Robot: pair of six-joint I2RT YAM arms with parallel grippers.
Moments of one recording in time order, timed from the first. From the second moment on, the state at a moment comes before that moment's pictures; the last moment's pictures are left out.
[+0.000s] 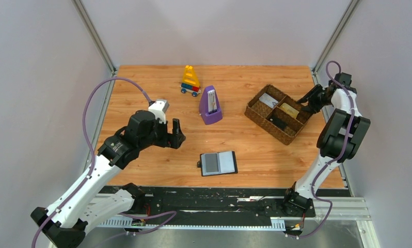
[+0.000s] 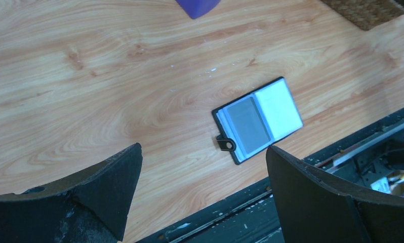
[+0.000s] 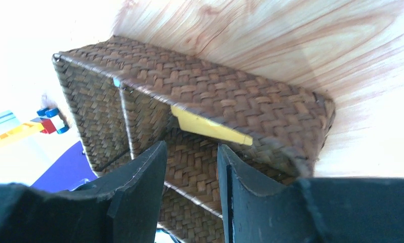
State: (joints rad) left arm -0.62 0.85 0.96 -0.72 -0.02 -0.37; right arm -0.44 1.98 1.58 -0.68 -0.48 0.45
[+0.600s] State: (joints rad) left arm -0.62 1.01 0.76 -0.54 0.25 -0.51; right arm 0.11 1.50 1.15 -0.63 -0.35 0.49
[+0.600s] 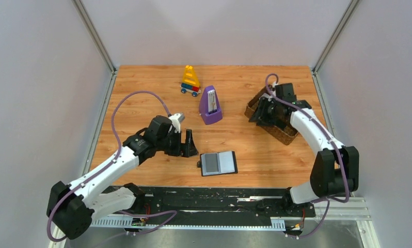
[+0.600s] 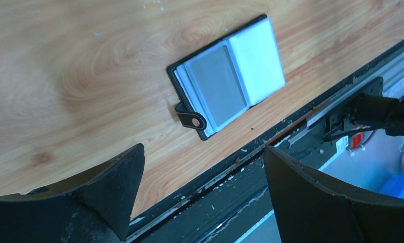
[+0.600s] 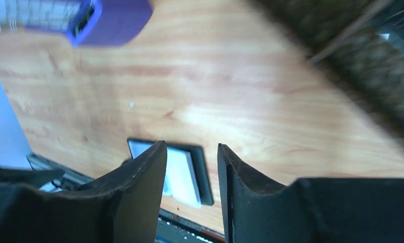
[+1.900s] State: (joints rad) left arm -0.69 1.31 0.61 -0.21 0.31 -0.56; right arm 0.86 1.42 0.82 -0.35 -0.07 0.79
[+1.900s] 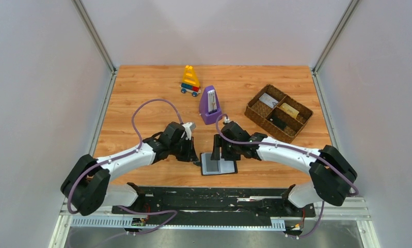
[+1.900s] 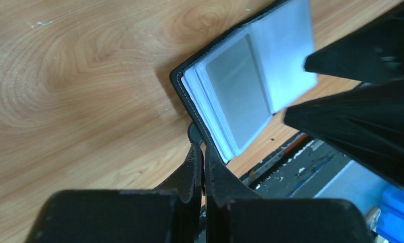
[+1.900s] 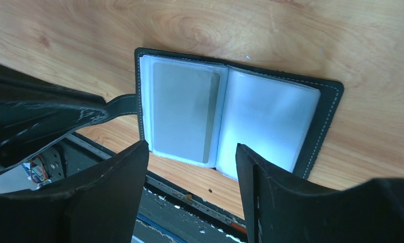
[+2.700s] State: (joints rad) left arm -0.69 1.17 0.59 -0.20 0.36 -0.60; right arm 0.94 1.55 0.87 -0.31 -0.03 0.82
